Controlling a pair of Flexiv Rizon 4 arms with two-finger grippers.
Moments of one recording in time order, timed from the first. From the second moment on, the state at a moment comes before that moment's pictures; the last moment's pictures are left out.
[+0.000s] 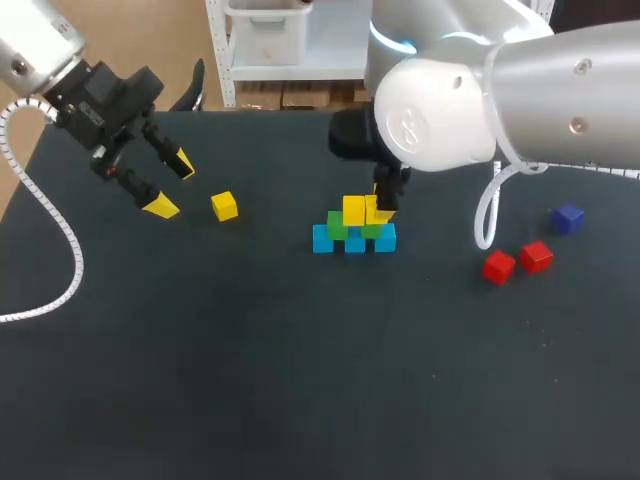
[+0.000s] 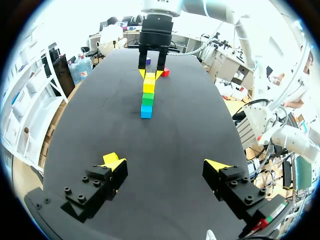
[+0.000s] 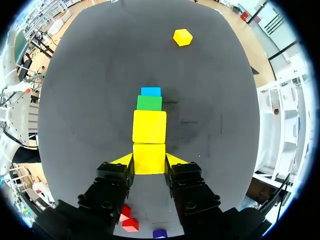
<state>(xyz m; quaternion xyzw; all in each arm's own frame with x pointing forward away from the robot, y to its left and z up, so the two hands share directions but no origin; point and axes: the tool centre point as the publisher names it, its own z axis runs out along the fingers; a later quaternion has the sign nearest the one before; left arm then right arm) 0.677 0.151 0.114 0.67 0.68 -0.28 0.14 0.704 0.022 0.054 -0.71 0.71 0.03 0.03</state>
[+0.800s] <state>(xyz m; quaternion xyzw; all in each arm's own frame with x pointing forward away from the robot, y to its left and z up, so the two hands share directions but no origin) 0.677 0.151 0.114 0.67 0.68 -0.28 0.14 0.705 0.022 0.054 -0.71 0.71 0.03 0.03</state>
